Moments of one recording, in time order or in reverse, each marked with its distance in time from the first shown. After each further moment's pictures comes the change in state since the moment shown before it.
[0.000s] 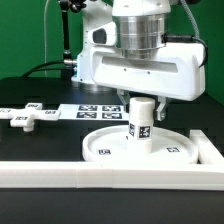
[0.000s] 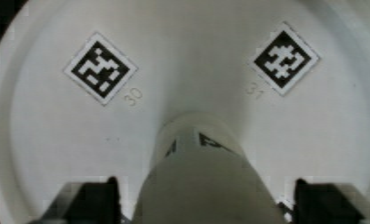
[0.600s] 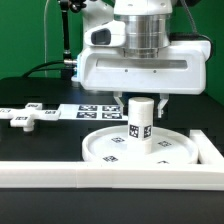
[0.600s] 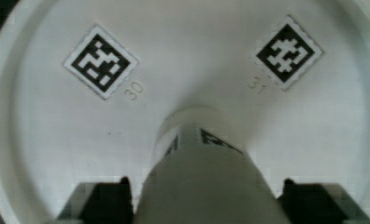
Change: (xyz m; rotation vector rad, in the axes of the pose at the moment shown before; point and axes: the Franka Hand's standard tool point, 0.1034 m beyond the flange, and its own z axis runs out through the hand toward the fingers) arm 0.004 0.004 0.000 -0.019 0.006 -0.323
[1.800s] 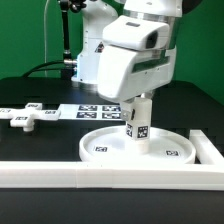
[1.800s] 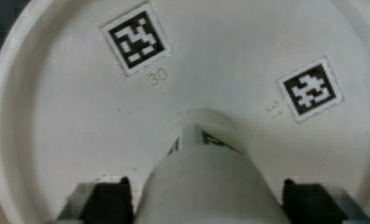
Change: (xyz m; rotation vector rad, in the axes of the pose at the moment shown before) arm 0.006 0.009 -0.001 -0.143 -0.025 -1.132
